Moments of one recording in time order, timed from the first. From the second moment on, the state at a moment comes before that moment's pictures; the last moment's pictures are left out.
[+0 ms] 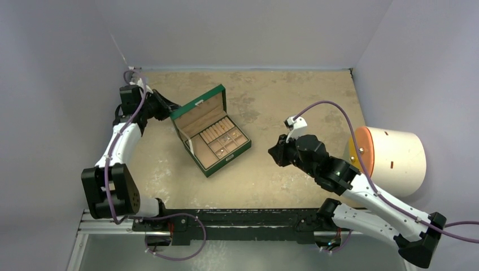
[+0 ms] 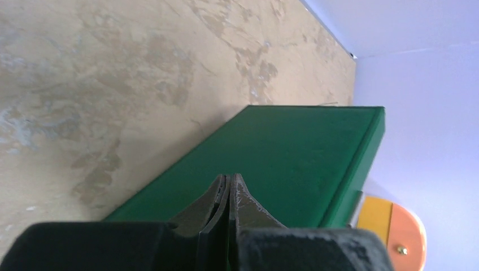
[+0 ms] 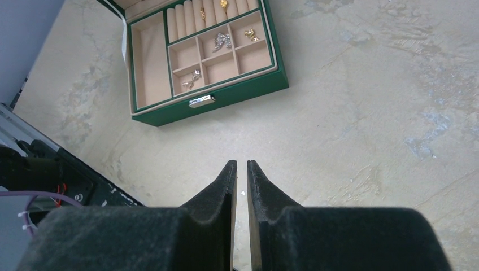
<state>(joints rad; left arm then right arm) 0.16 1.42 1.02 -0.19 0.57 -0.69 0.86 0.80 0.77 -0.44 0.21 0.48</state>
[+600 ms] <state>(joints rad) -0.07 1.18 0.82 -0.31 0.56 -0.63 0.86 0.90 0.87 -0.46 0.22 0.44</state>
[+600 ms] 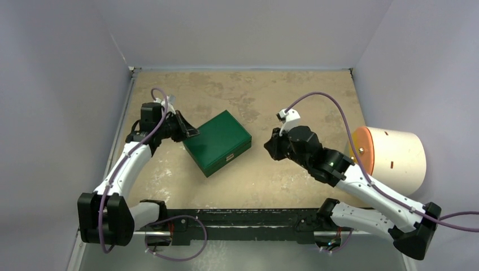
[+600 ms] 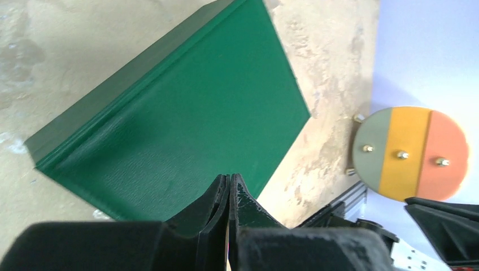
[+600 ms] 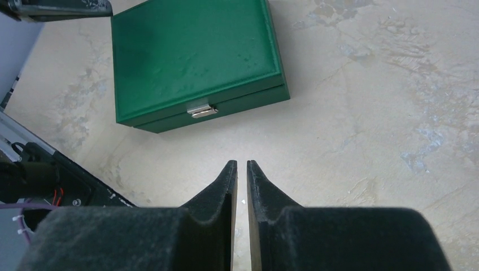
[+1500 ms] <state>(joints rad) -0.12 0.89 0.74 -0.45 0.37 -0.53 0.89 1.65 1.31 -0.44 -0.01 0.41</state>
